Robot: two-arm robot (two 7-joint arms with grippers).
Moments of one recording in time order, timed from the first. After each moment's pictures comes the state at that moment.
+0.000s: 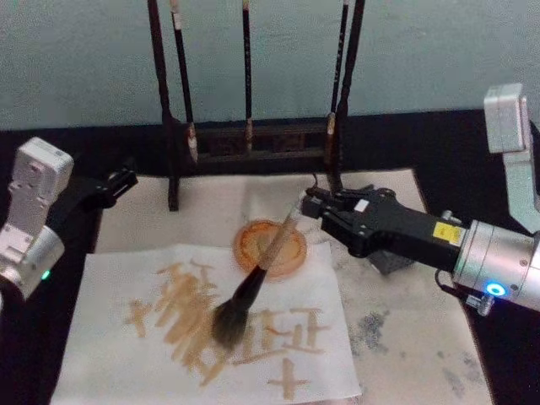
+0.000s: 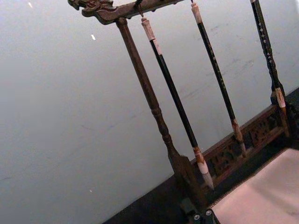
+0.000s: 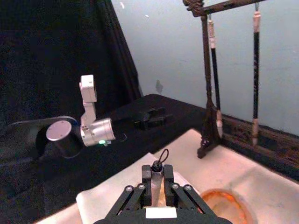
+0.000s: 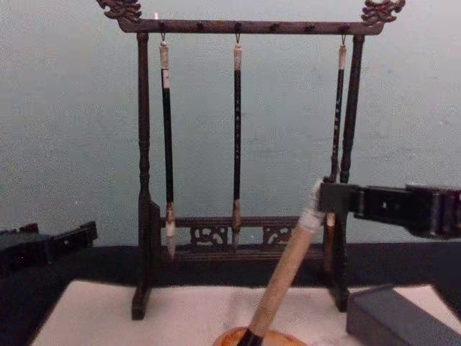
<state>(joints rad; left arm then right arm) -0.20 0.60 0.45 -1.41 -0.25 -0.12 0.03 0.15 0.78 -0.50 -1.88 0.92 0.20 0.44</state>
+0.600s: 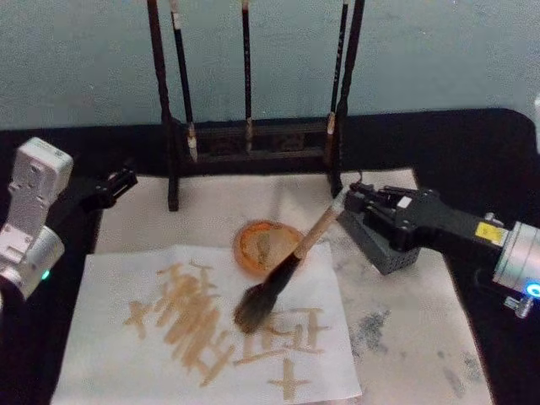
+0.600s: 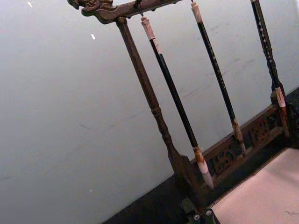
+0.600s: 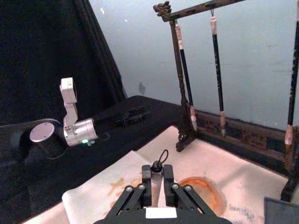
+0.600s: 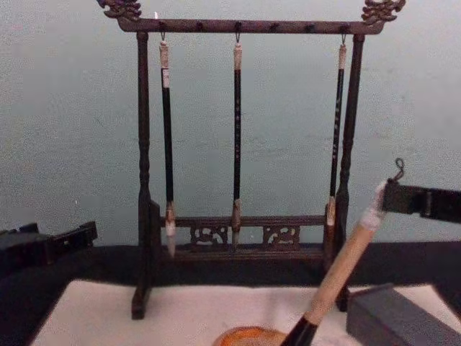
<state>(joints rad) -0.20 0.60 0.45 -1.41 -0.25 -0.12 0.03 0.06 0.84 -0.41 -1.88 0.97 0.17 0.44</state>
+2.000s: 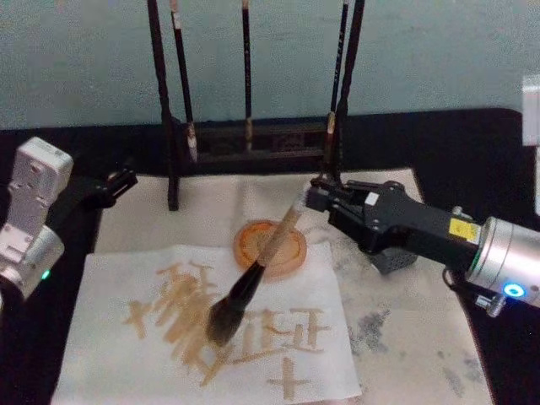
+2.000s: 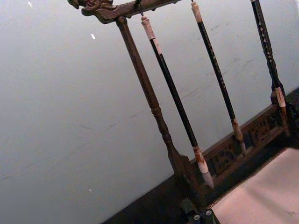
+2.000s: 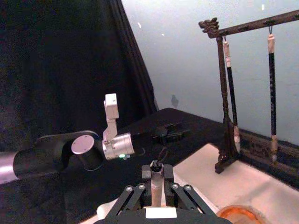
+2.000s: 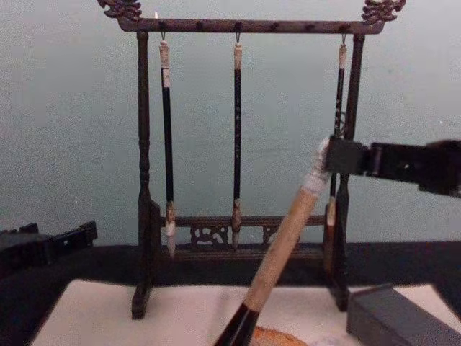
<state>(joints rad) -0.20 0.60 0.45 -1.41 -0.25 -0.12 0.03 0.11 0.80 -0.46 -1.93 0.99 0.17 0.50</state>
